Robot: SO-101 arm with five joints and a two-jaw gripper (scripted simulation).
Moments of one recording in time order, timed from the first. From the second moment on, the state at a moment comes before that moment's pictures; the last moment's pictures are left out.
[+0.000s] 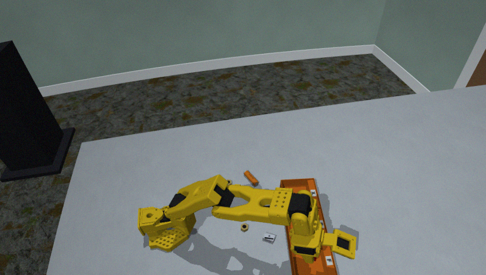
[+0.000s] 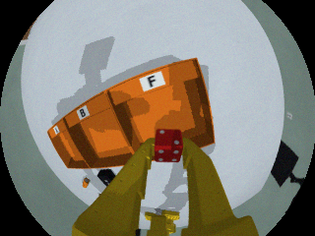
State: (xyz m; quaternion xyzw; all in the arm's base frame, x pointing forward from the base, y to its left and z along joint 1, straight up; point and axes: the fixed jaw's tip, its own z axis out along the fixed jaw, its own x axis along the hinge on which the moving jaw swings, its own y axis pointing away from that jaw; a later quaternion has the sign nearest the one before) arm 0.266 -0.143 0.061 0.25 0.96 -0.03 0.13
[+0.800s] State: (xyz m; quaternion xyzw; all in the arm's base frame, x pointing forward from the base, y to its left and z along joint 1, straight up) arm 0.268 -0.144 0.063 0.25 0.96 -0.04 0.13
